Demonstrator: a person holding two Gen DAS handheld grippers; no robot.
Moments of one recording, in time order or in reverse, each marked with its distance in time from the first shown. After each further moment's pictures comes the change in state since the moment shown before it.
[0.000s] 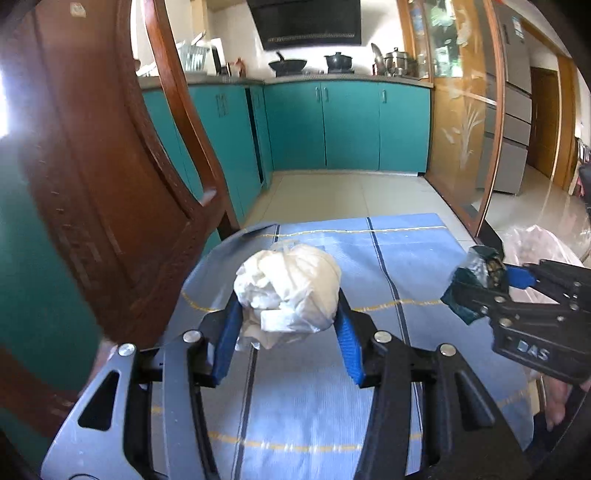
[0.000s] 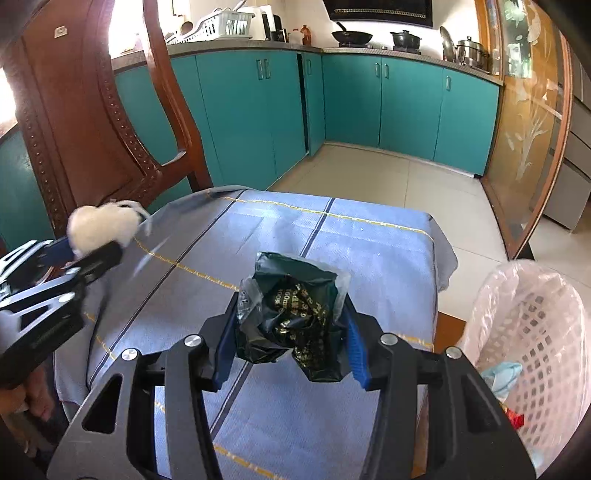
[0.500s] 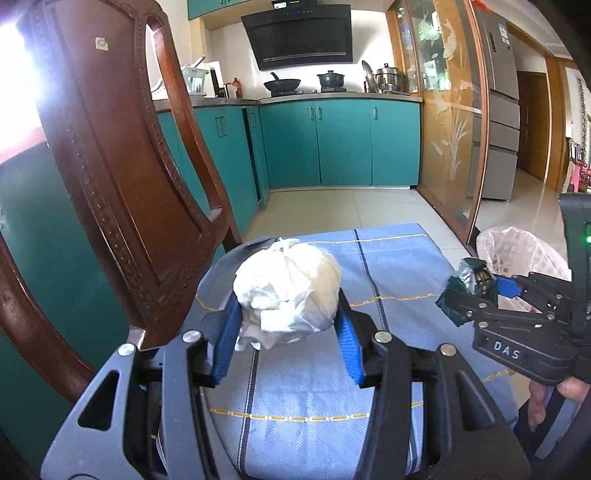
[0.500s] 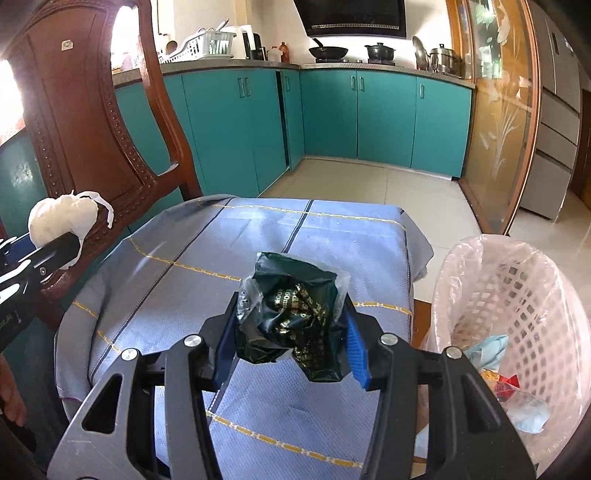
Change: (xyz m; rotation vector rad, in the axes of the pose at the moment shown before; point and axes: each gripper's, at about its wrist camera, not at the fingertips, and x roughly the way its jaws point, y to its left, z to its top) left arm -0.061 -0.018 -0.012 0.019 -0.070 -0.013; right arm -0.029 0.005 -0.026 0.037 -0.065 -0.066
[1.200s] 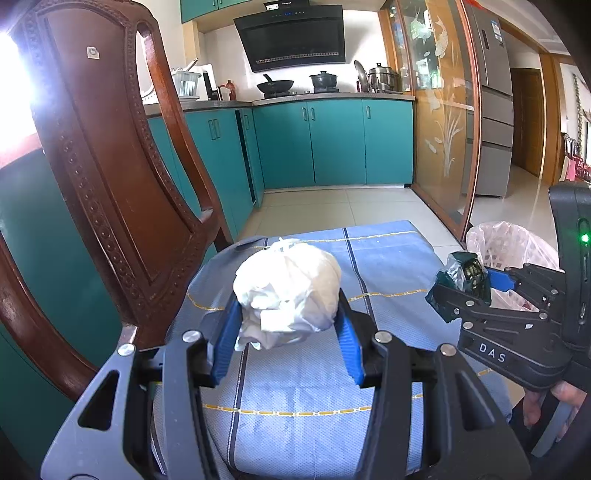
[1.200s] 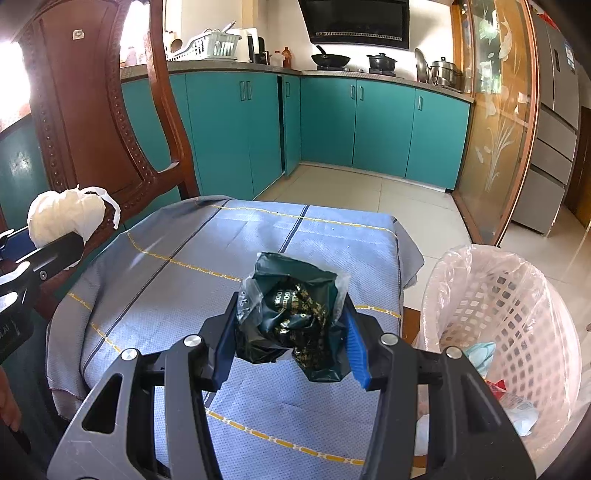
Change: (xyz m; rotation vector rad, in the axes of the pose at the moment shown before) left arm -0.002 0.001 -0.005 0.016 -0.001 -0.014; right arm -0.004 0.005 -0.002 -0.035 -0.022 -0.035
